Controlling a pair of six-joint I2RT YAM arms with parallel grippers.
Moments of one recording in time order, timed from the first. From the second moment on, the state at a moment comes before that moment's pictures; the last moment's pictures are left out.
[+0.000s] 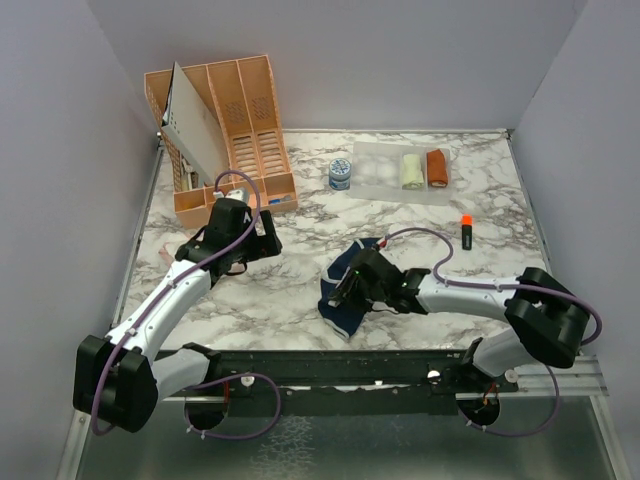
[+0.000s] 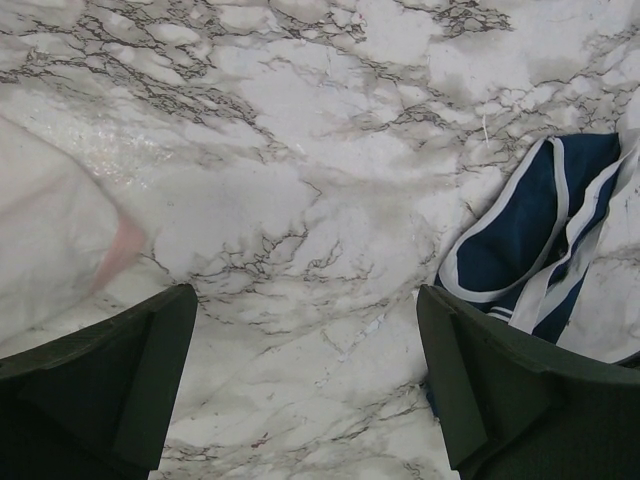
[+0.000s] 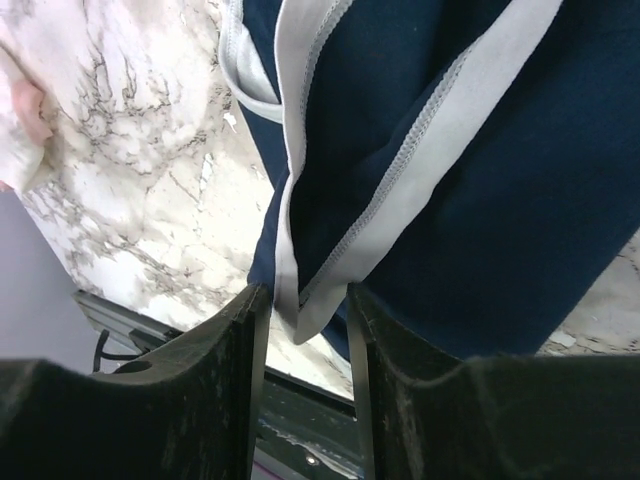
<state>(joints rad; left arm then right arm) -0.35 1.12 0.78 -0.43 0.00 -0.51 0.96 1.46 0.68 -0.11 0.08 1.35</state>
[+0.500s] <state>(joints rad) -0.34 1.11 0.78 -0.42 0.05 -0.49 0.96 1.42 0.80 -0.22 0.14 1.15</state>
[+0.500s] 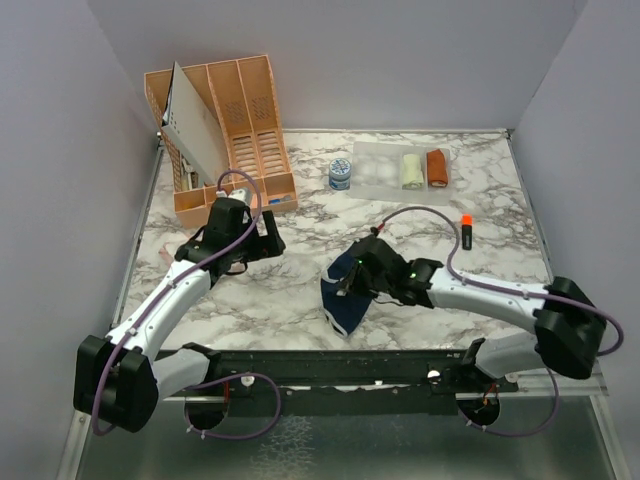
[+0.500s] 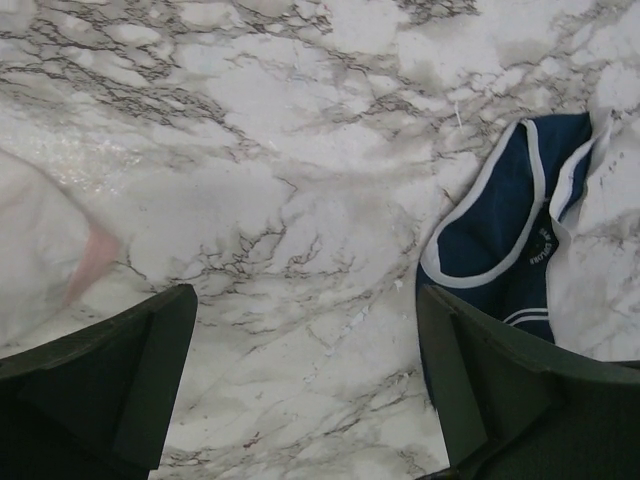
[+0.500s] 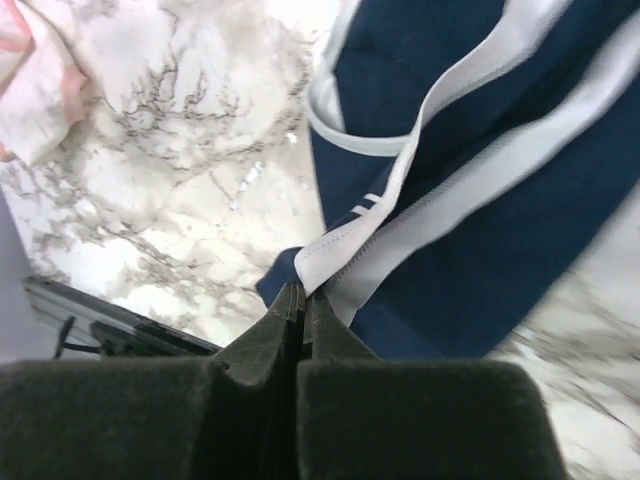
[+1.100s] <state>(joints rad) -0.58 1.51 1.06 -0.26 0.35 -0.33 0.95 0.97 0.71 -1.05 0.39 1.21</state>
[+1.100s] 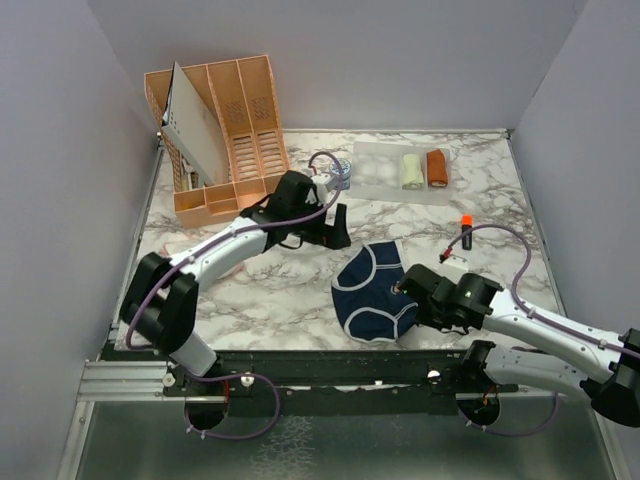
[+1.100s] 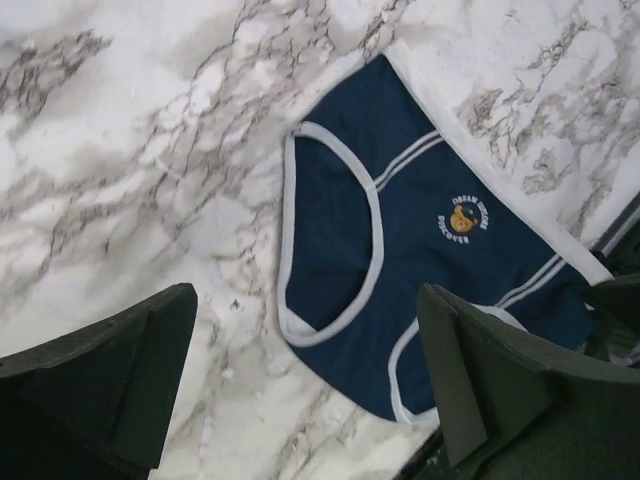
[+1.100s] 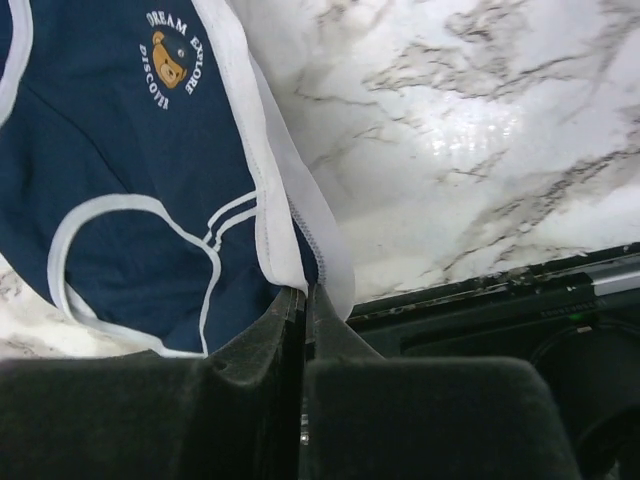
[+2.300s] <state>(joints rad) -0.83 2.47 2.14 -0.62 0.46 0.29 0.95 0.54 0.53 -1.17 0.48 1.66</state>
